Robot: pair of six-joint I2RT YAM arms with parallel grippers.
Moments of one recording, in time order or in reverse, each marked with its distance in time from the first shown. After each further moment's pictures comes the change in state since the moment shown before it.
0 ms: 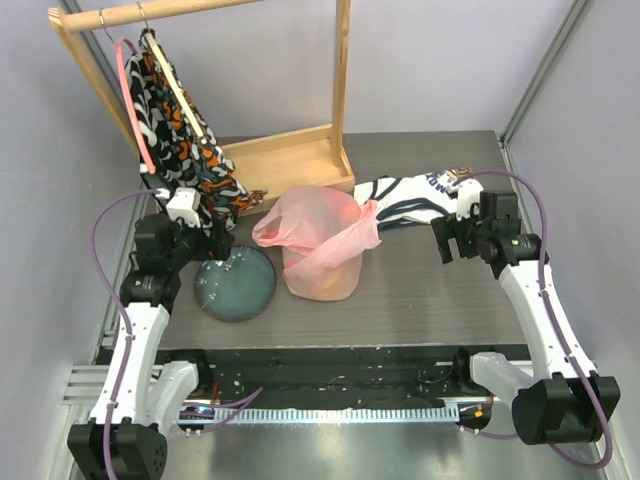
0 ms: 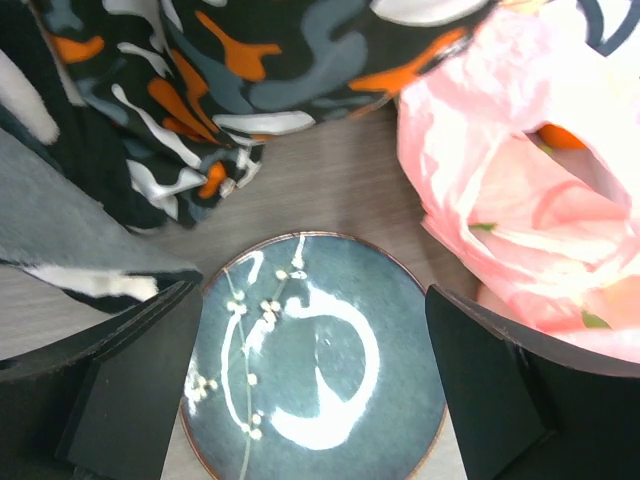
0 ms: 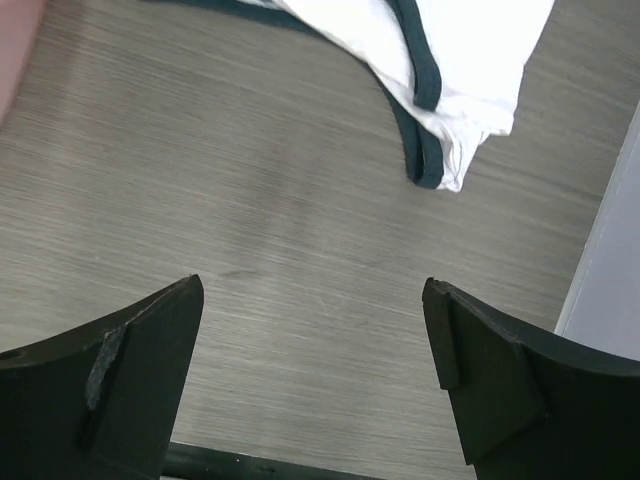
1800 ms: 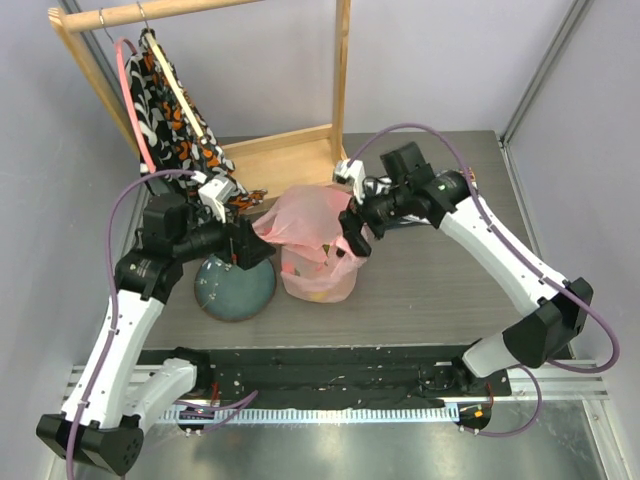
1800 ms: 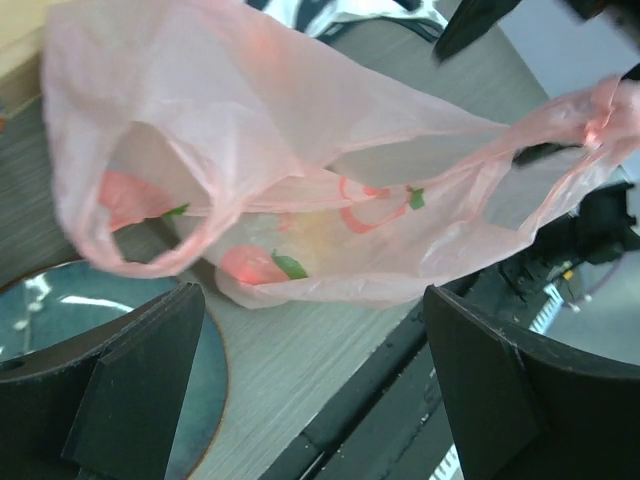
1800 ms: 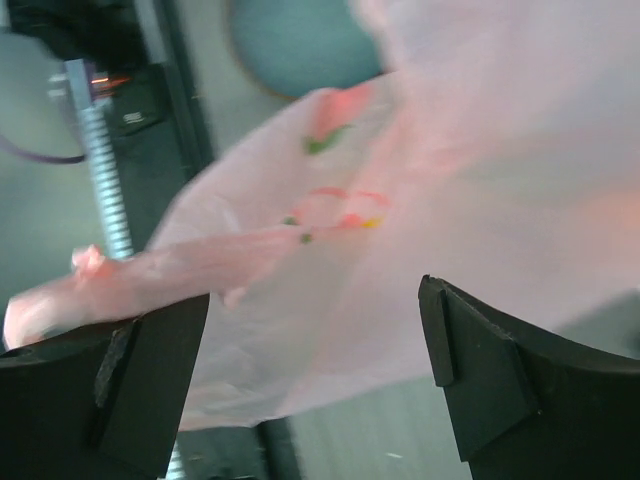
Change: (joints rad) left arm -0.253 0.074 0.300 -0.270 0.373 -0.100; right arm 0.558 0.438 0.557 -0.190 -0.663 0.009
